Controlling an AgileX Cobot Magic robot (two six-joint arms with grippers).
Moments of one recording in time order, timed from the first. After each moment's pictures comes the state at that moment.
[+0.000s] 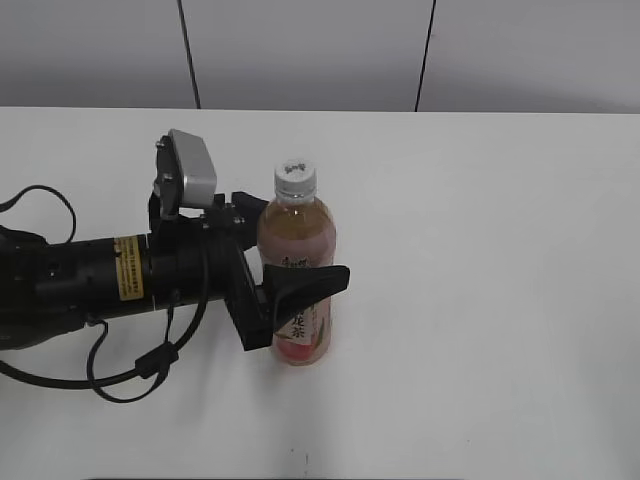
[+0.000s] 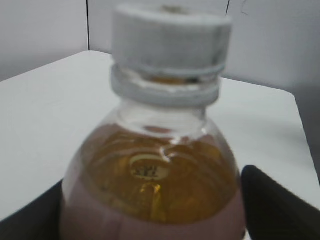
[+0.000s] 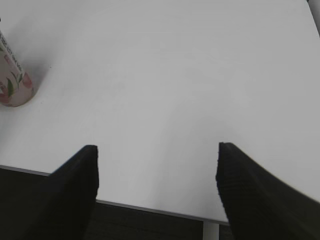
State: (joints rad) left arm -0.43 1.94 -0.64 0.92 -1.17 -0.37; right arm 0.04 0.00 -0.51 0.16 1.11 -0.24
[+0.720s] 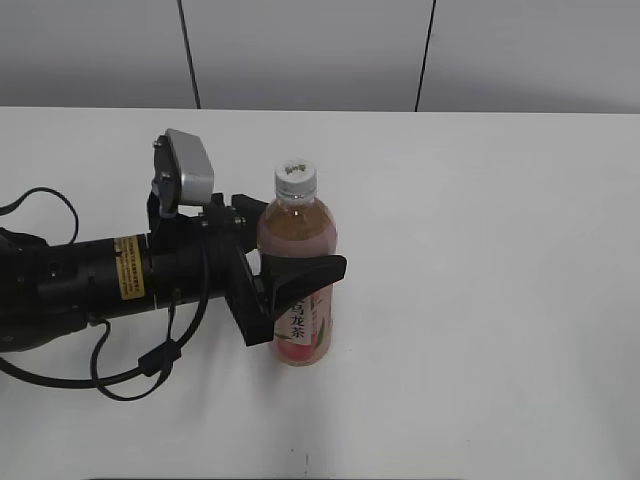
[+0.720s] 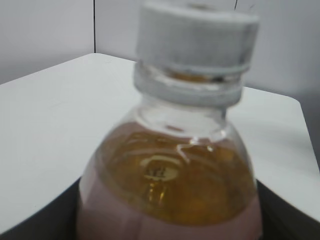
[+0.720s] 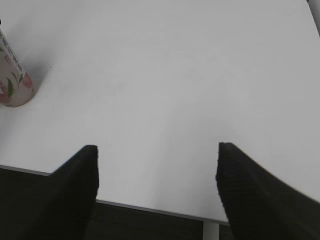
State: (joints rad) left arm -0.43 1.95 -0.64 0.89 -1.19 -0.37; right arm 0.04 0.00 -0.51 0.16 1.11 -0.24
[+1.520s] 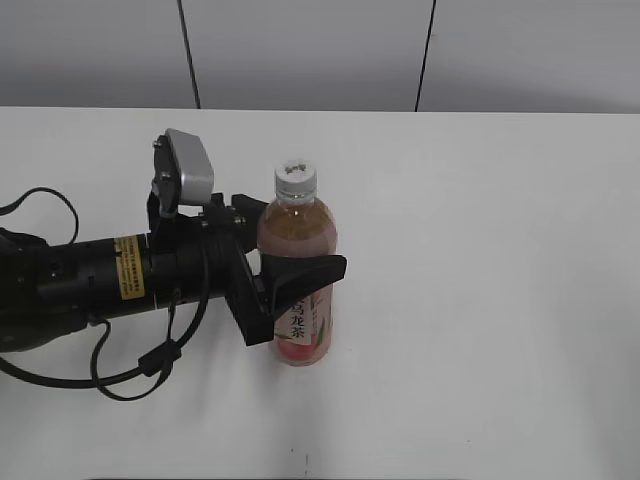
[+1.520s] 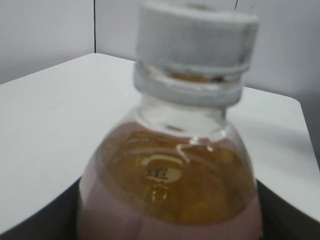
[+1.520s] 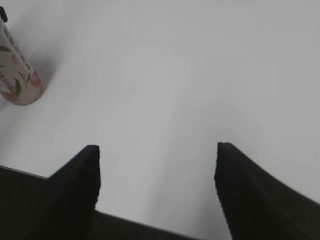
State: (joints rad) left arm -0.43 1.95 -0.64 0.89 -1.19 -0.37; right arm 0.04 0.19 -0.53 0.21 1.00 -0.31
